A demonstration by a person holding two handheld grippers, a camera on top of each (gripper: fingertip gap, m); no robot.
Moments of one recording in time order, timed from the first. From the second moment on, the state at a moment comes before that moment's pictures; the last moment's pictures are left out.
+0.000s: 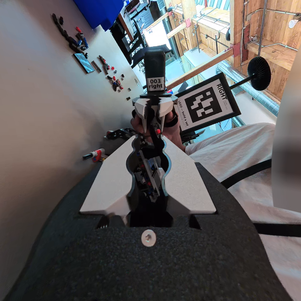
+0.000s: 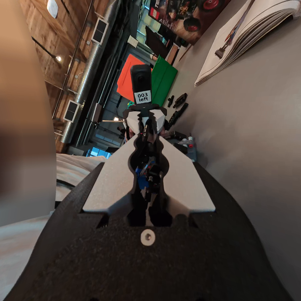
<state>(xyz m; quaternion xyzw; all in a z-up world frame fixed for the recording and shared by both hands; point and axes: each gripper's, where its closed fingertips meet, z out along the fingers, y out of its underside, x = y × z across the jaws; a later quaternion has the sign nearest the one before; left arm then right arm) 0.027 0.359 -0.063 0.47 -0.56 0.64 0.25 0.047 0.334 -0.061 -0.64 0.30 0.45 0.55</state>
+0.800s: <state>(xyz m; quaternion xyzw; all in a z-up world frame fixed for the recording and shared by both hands) 0.009 0.400 -0.060 0.48 -0.55 0.66 0.19 0.007 0.409 -0.058 -0.66 0.14 0.58 0.46</state>
